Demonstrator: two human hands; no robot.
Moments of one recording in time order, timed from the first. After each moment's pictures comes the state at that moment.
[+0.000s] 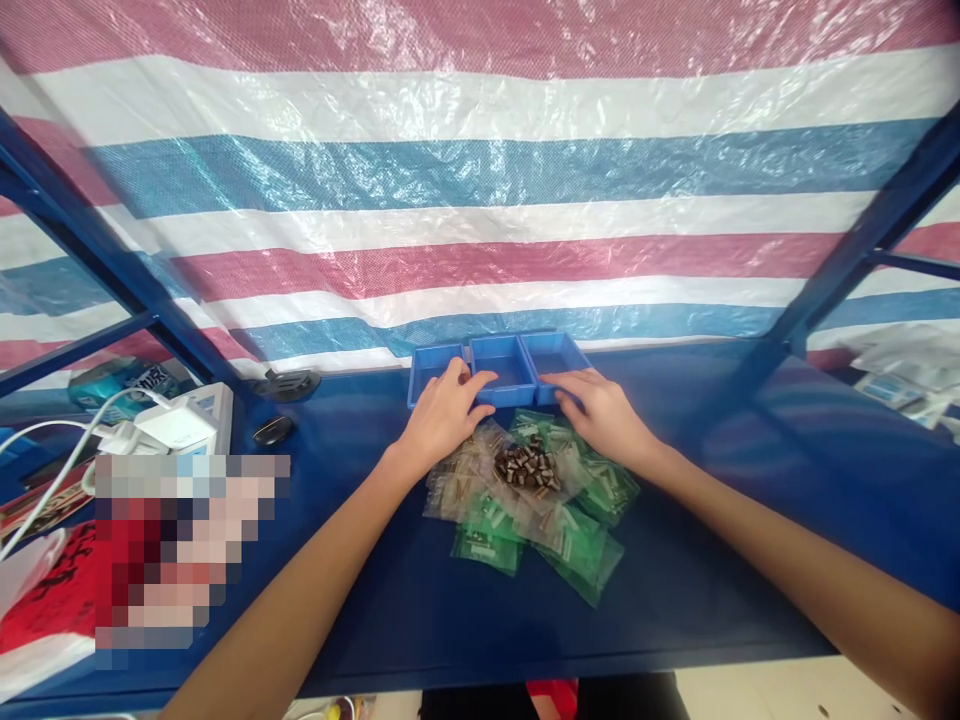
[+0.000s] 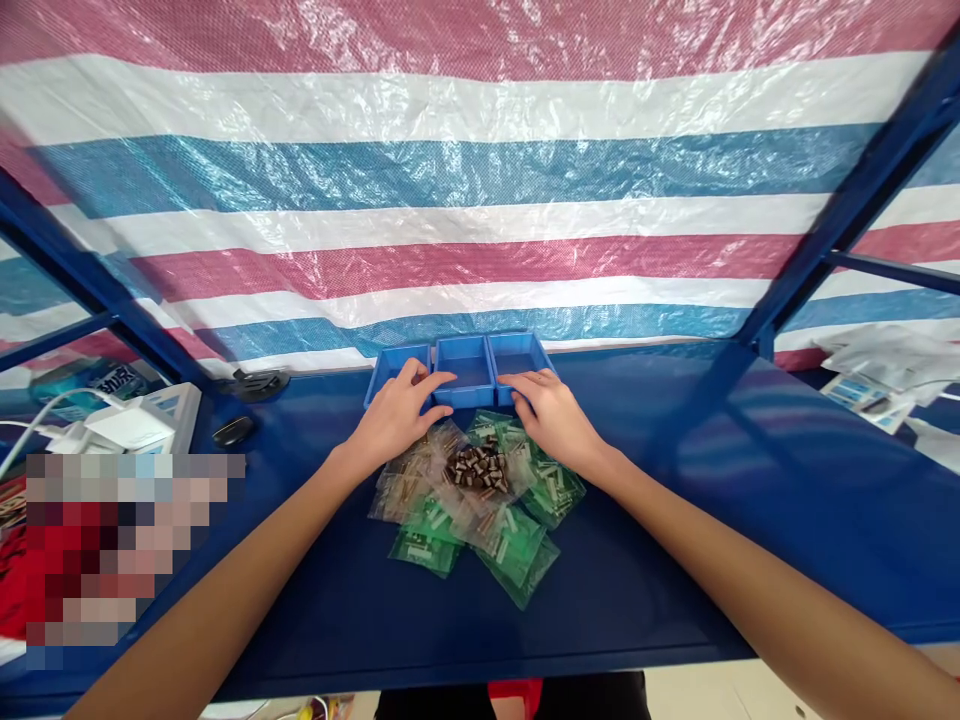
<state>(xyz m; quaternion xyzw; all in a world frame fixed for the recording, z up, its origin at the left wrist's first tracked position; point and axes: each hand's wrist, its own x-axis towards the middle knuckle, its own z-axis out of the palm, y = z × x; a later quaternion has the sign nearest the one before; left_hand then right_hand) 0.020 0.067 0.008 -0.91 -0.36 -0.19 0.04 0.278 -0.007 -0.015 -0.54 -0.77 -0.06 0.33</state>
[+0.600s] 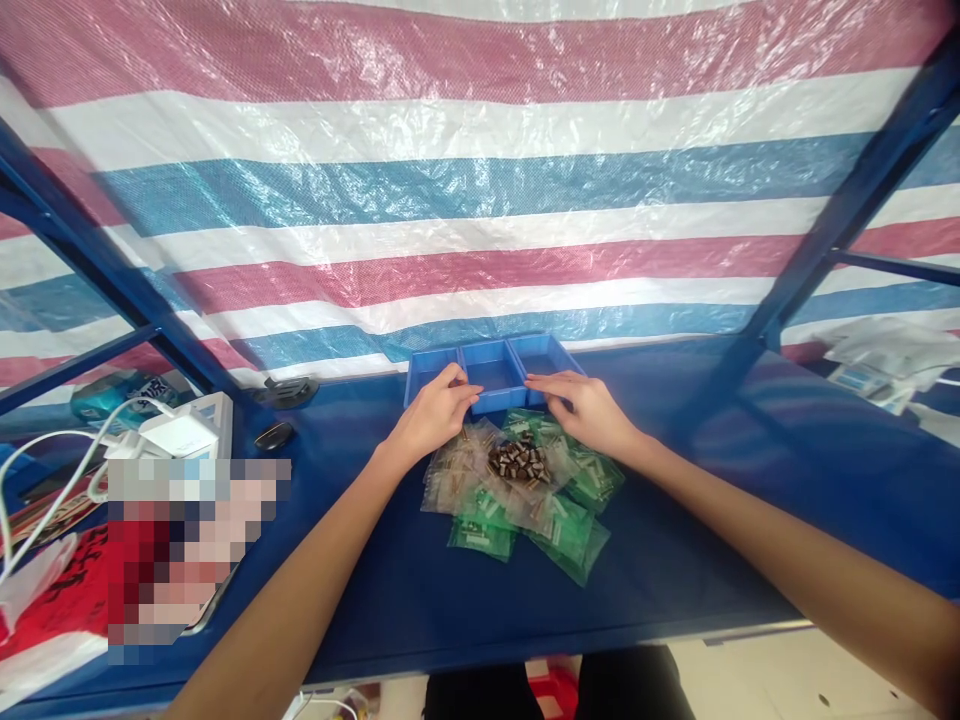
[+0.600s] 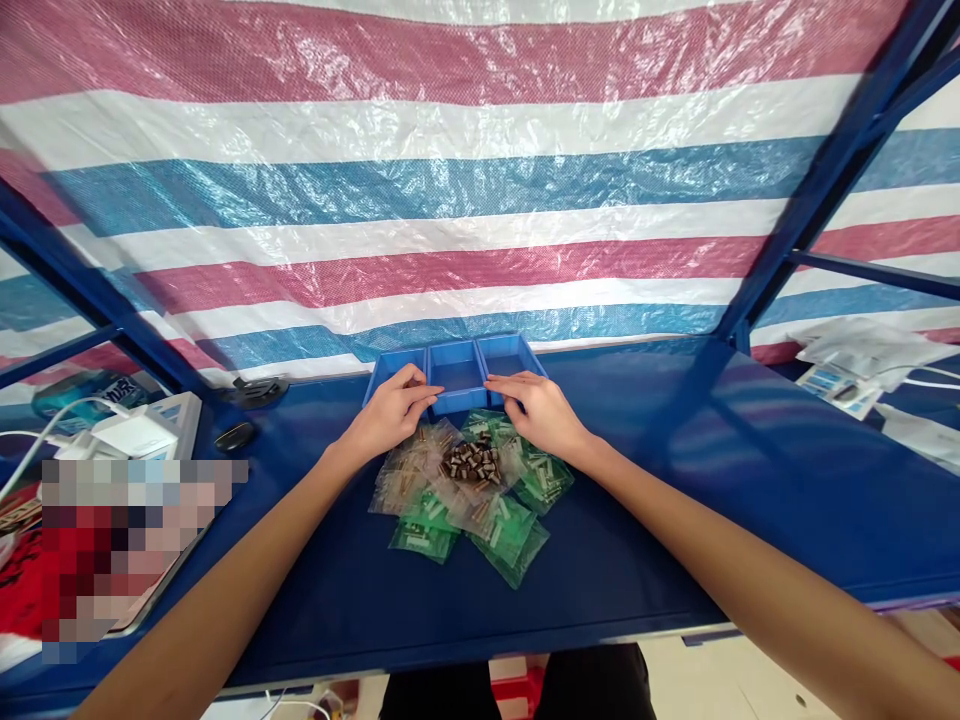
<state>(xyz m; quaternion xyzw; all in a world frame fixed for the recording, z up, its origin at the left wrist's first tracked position) 0.007 0.080 0.001 -0.93 -0.26 -0.26 -0.04 0.274 -0.011 -0.011 -0.50 -0.79 -0.04 0.35</state>
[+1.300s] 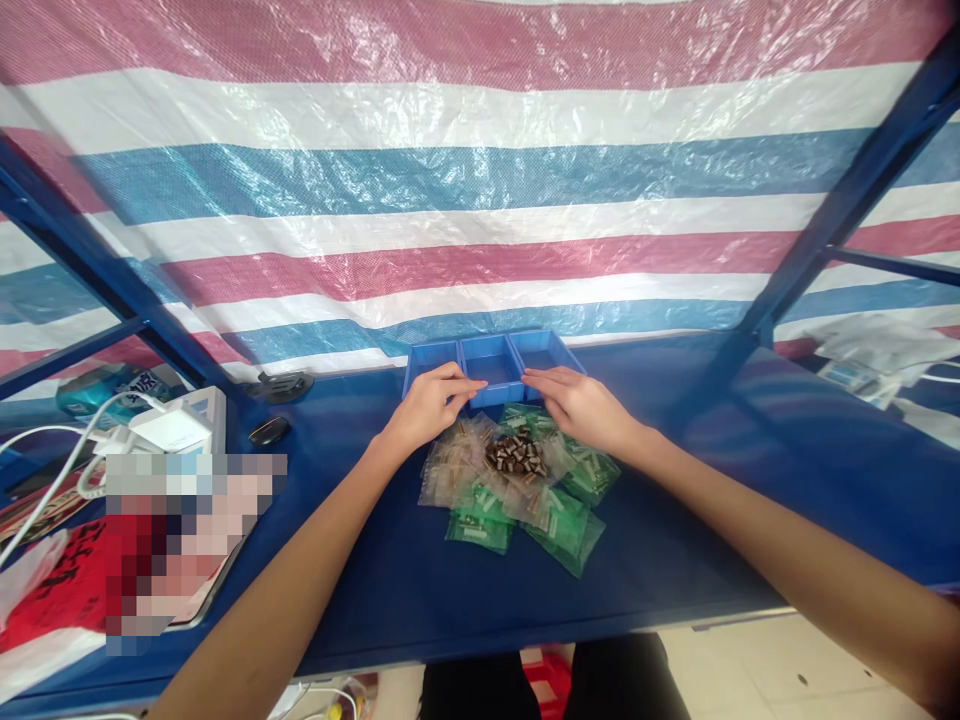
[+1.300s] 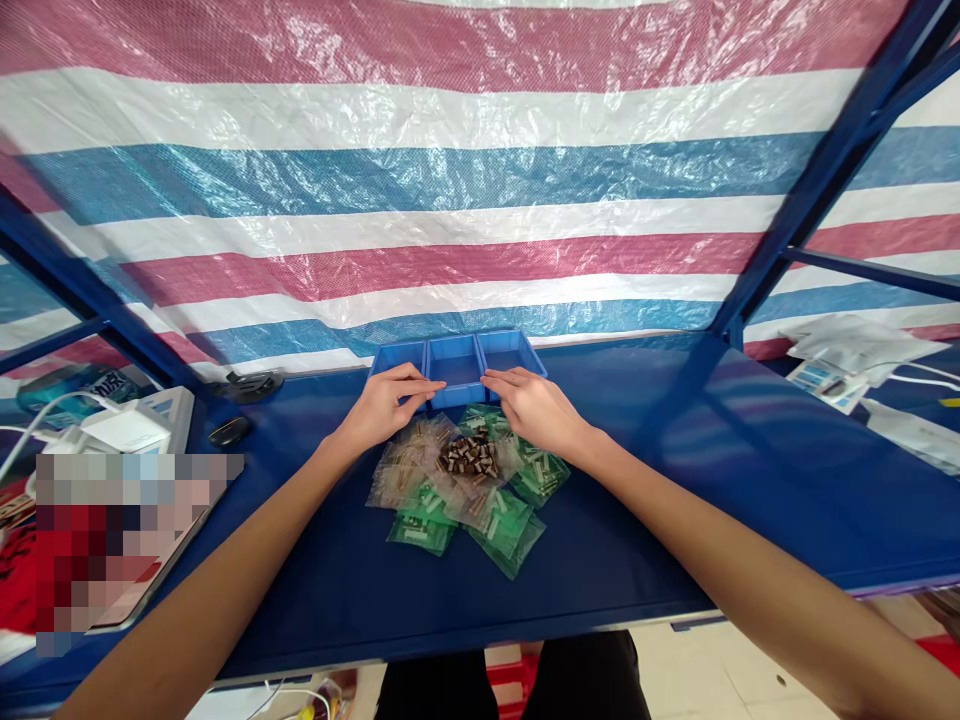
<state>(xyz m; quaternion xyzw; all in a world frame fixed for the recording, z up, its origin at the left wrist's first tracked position) 0.007 0.080 0.006 -0.92 -0.22 -0.31 -0.11 0.276 -0.015 -0.007 -0.49 -0.83 -0.11 0.25</state>
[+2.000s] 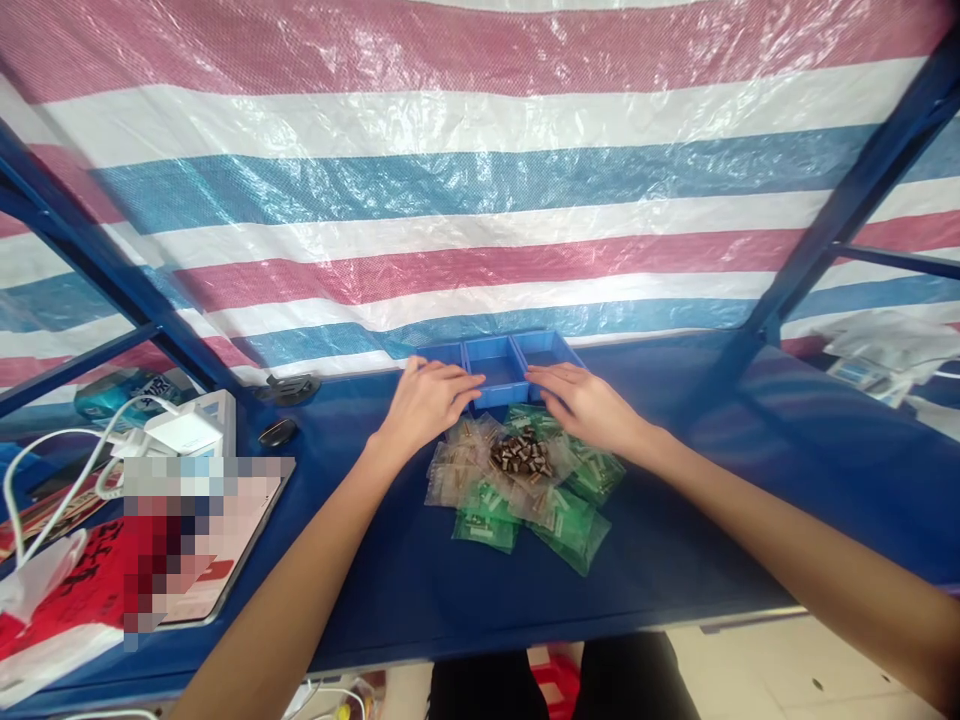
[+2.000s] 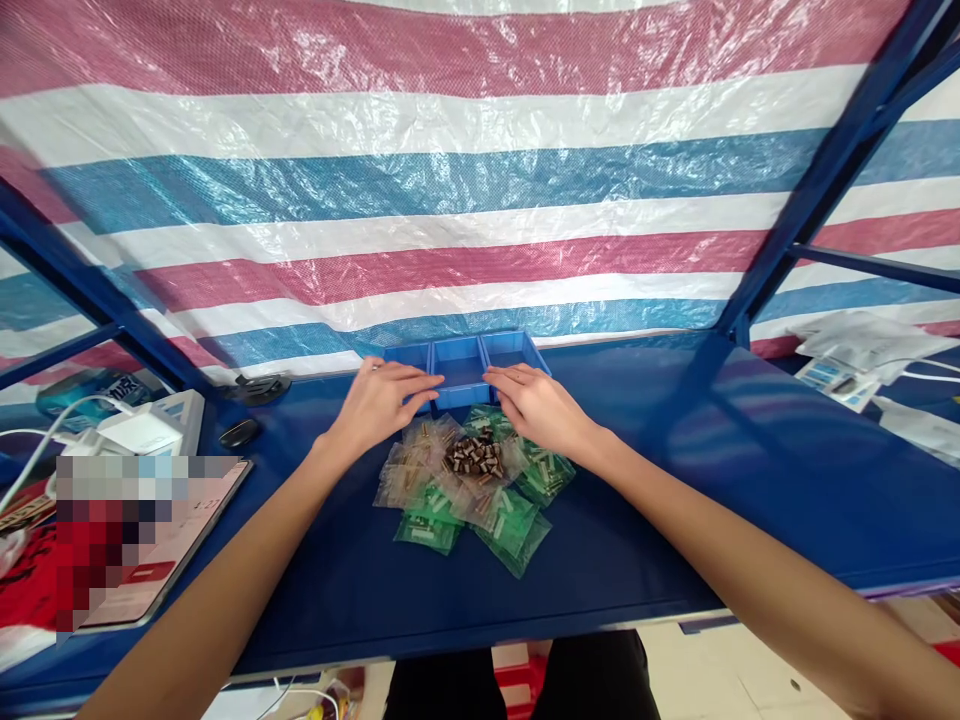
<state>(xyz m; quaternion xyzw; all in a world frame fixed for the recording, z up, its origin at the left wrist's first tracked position) 0.002 0.069 0.033 -0.93 -0.27 -0.26 0.03 0.271 -0.016 0.004 -0.48 -0.83 -0.10 0.29</state>
